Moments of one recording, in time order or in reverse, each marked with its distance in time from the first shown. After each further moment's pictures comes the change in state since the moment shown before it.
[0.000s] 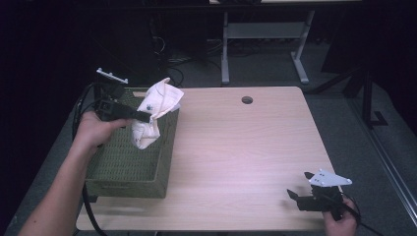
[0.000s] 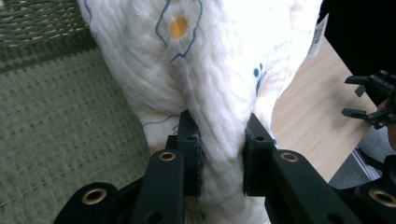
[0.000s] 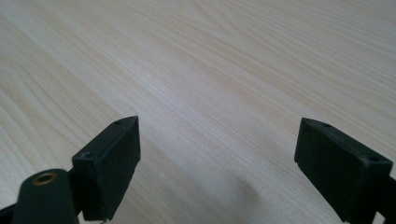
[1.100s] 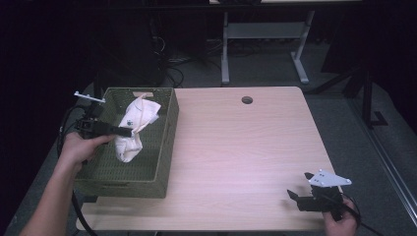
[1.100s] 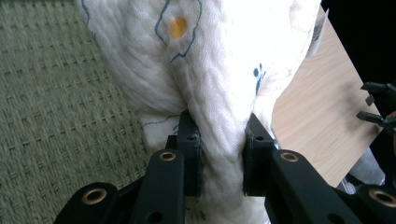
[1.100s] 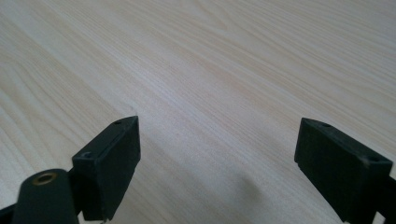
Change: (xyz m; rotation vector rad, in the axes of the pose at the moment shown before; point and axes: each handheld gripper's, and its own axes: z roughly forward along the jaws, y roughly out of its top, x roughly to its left) left arm 0.067 -0.061 -0.002 -0.030 -0.021 -0.153; right arm 0.000 -0.002 0.001 0.009 -0.005 0.003
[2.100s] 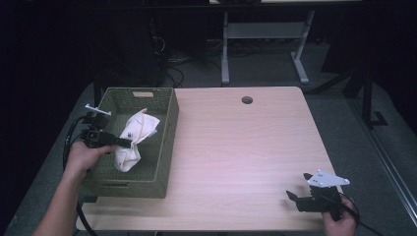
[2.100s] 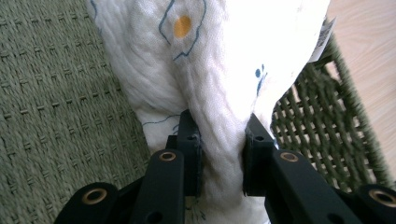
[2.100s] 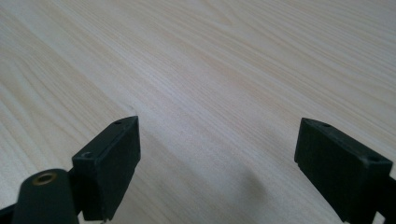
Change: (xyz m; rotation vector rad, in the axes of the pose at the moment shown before) left arm 0.032 -0.024 0.028 0.082 0.091 -0.046; right arm 0.001 -0.001 0.003 0.012 0.012 -0.003
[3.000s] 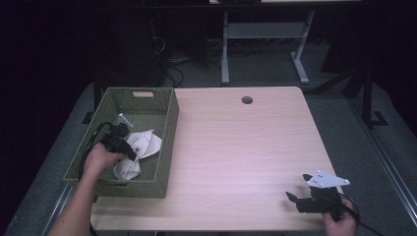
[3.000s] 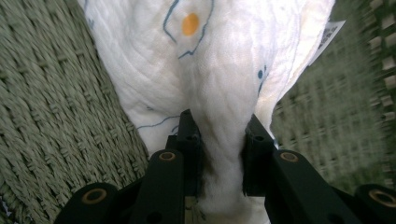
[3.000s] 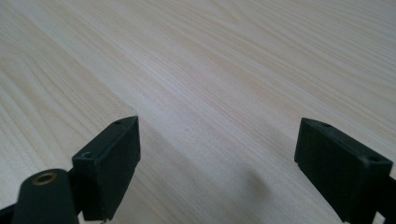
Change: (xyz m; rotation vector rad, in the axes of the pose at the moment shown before) left arm 0.003 0.005 0.064 0.314 0.255 0.040; right arm 0.000 -0.002 0.000 0.001 0.019 -0.006
